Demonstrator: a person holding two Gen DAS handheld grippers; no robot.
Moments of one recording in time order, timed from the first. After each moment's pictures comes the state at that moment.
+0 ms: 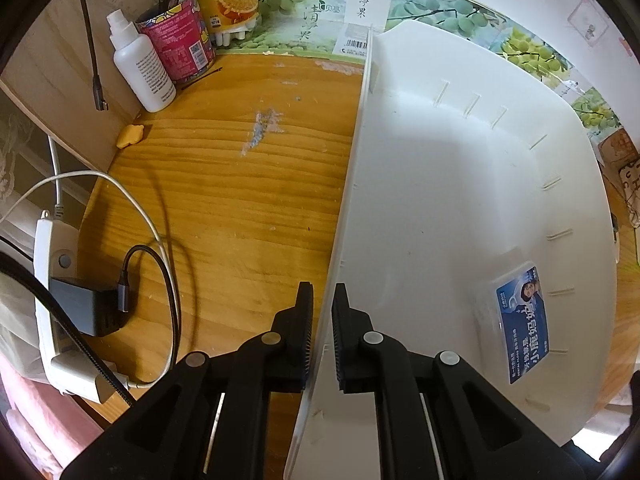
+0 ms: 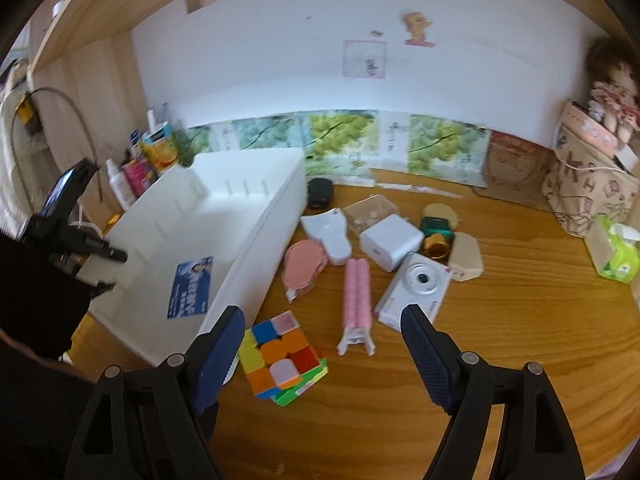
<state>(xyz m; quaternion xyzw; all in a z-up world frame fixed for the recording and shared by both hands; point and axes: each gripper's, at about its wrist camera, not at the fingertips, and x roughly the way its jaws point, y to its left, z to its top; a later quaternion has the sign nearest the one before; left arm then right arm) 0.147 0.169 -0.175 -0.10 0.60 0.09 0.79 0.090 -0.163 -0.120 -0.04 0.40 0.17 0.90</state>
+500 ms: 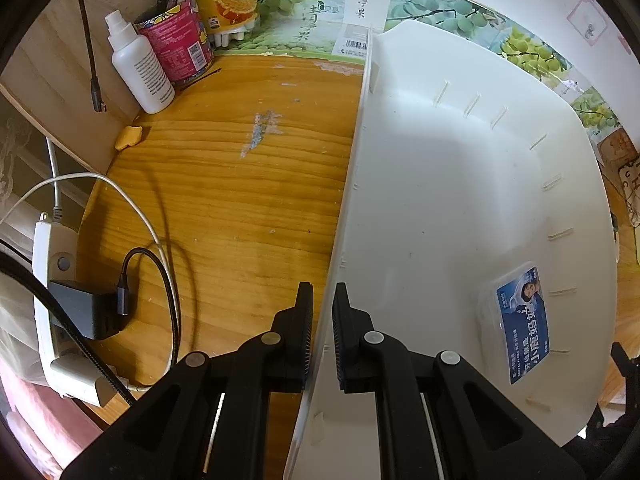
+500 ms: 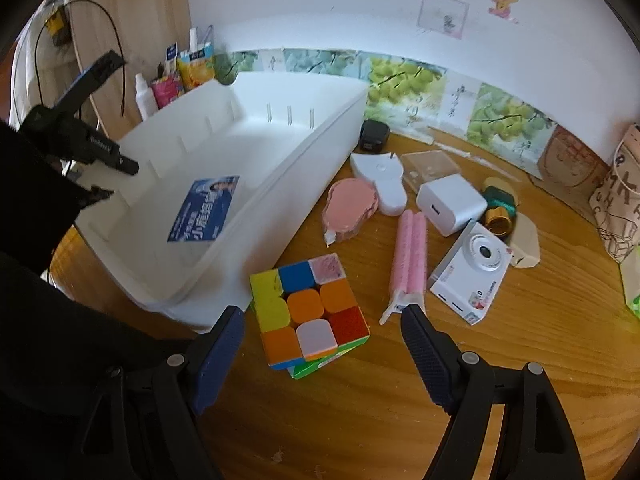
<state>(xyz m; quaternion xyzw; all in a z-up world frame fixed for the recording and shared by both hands) 0.148 0.170 -0.176 -0.10 0.59 0.09 0.79 0.093 -0.130 -0.168 -0.12 0.46 0.22 0.85</state>
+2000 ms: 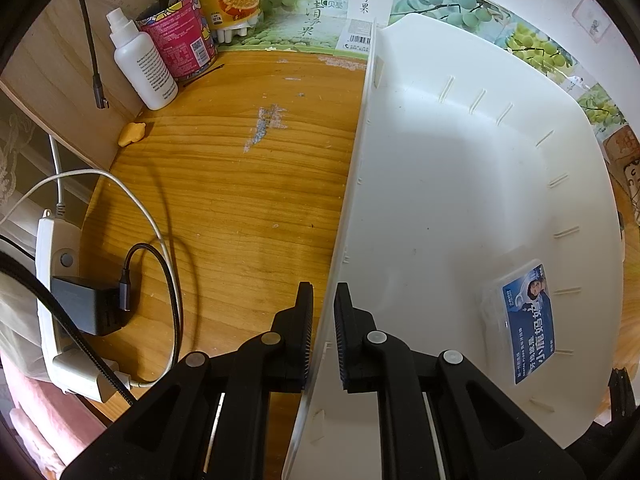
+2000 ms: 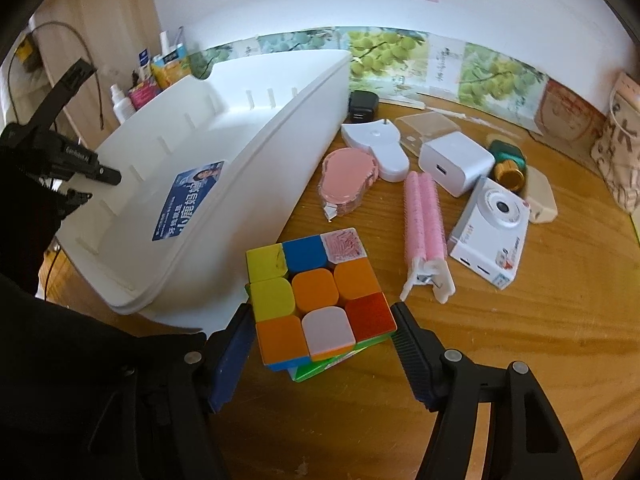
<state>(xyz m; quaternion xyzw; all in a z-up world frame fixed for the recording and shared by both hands) 0.146 0.171 -0.179 -0.09 0.60 0.10 0.79 0.093 -0.133 -0.191 -0.05 0.48 0.18 0.86</state>
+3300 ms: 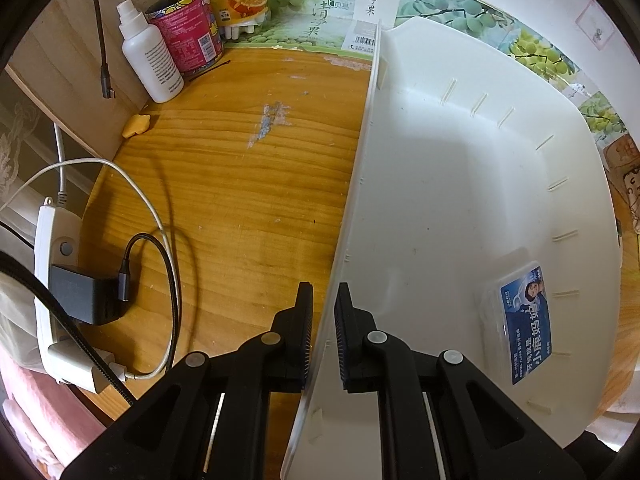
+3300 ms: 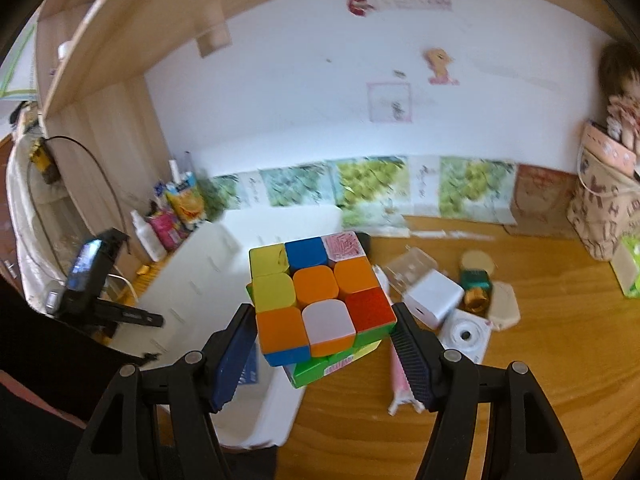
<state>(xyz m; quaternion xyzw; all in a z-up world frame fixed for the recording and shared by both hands) 0.142 0.169 -0.177 -0.11 0.60 0.10 0.79 0.110 -0.137 -0.080 0.02 0.34 0.21 0.92</state>
